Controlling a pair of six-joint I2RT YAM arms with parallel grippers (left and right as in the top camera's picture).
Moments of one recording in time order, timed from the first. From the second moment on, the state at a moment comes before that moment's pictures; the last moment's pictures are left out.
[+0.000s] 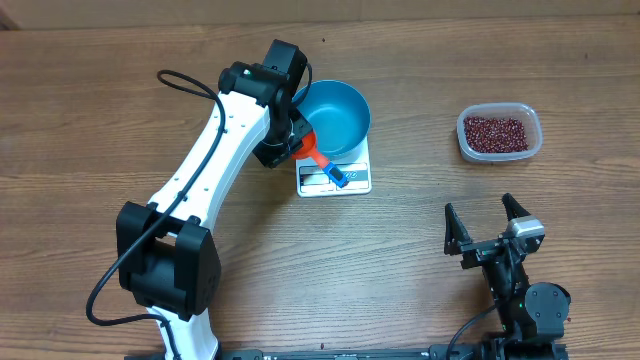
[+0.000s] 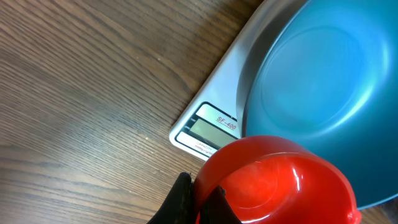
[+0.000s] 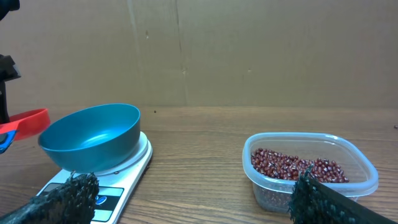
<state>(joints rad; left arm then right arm) -0.37 1.95 1.75 -1.21 0.05 -1.05 -0.01 0.01 0.02 -0.02 -0.20 0.07</state>
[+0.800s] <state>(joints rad) -0.37 1.95 1.75 -1.17 0.02 -1.09 -0.01 0.01 0.02 -0.02 -0.20 0.07</state>
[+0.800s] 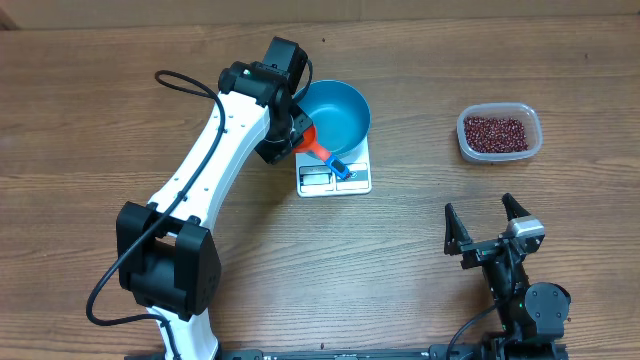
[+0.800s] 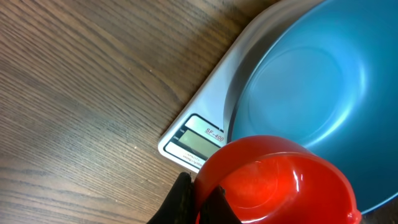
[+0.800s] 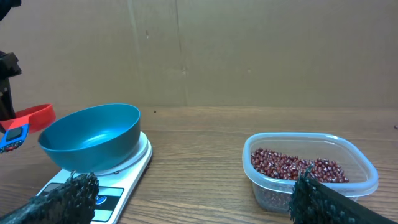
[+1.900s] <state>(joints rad) -0.51 1.95 1.75 -1.12 -0.08 -1.09 -0.01 0.01 0.02 -0.02 -0.20 0.07</state>
